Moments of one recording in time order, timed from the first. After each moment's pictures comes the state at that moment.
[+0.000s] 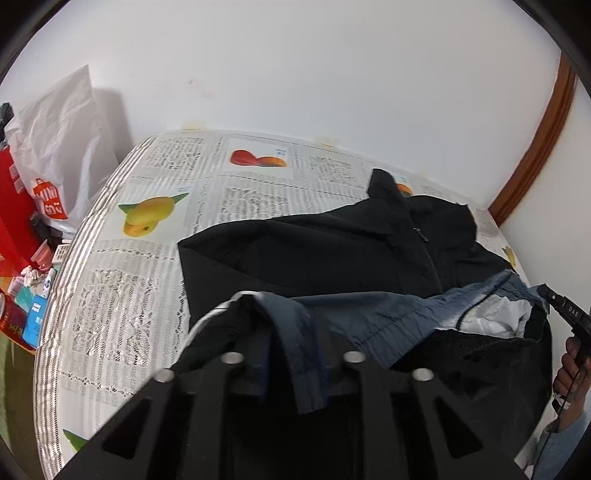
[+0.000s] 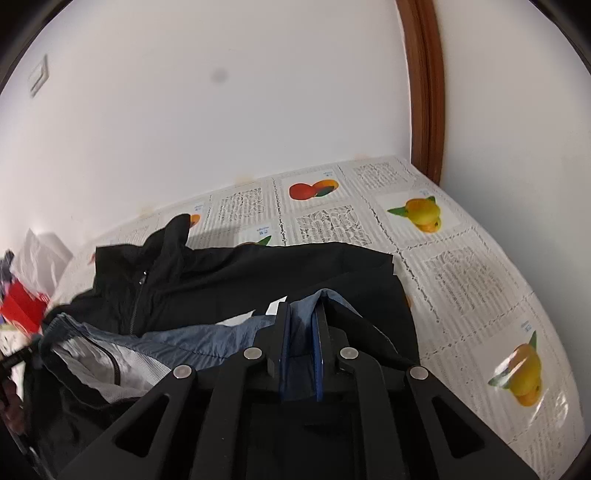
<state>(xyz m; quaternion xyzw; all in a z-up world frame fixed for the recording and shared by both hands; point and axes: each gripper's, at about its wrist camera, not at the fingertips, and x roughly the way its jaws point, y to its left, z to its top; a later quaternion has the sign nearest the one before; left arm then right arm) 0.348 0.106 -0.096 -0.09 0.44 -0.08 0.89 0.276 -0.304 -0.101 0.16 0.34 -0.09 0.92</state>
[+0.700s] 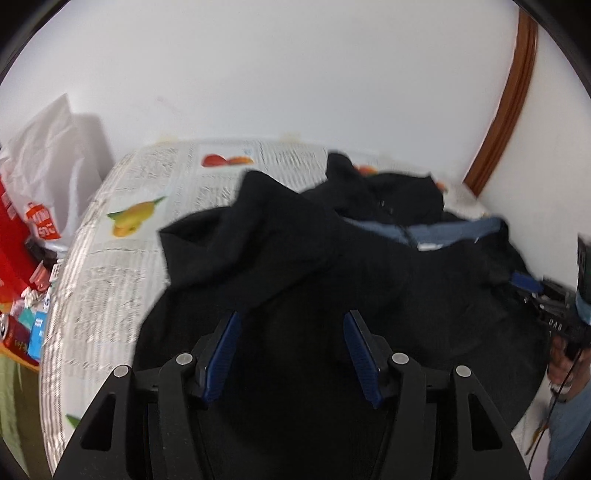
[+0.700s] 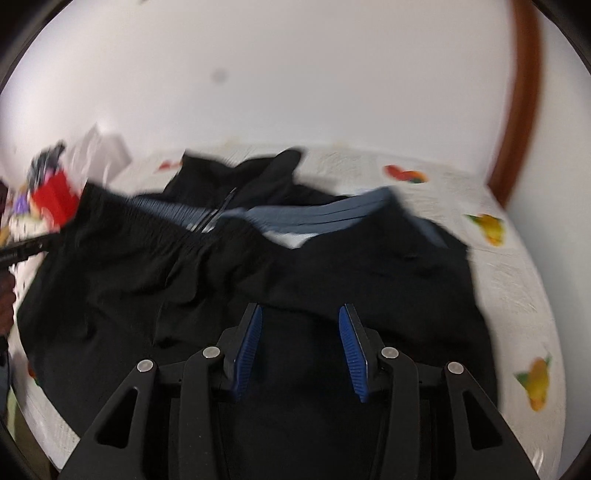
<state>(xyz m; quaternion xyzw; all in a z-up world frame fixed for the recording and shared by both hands) 0.316 0.081 -0.102 -0.02 0.43 -0.11 0.90 0.268 -0.197 -0.116 0.00 0.40 0.04 0.91</state>
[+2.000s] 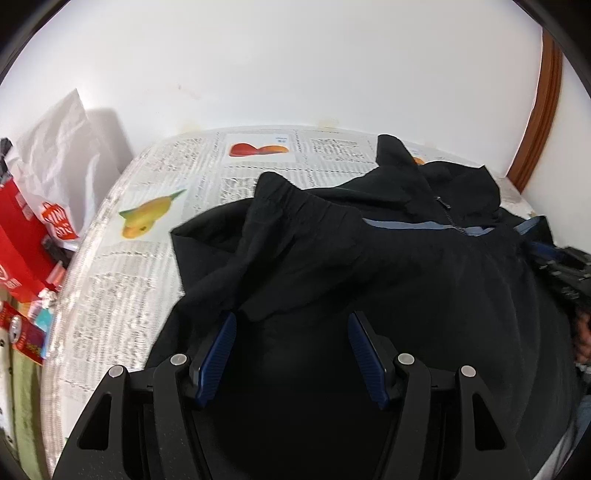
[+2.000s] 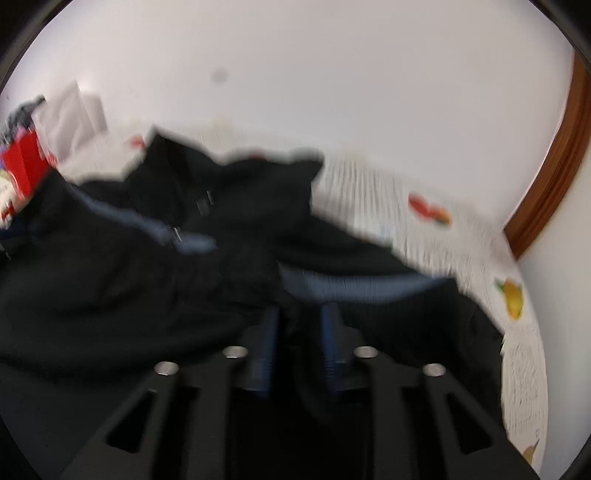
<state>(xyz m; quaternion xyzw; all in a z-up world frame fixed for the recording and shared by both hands) 0.340 0.090 -0.128 0.00 0.43 -0.04 0.90 0.344 -0.197 -0.130 -0.07 0.41 0.01 0.91</state>
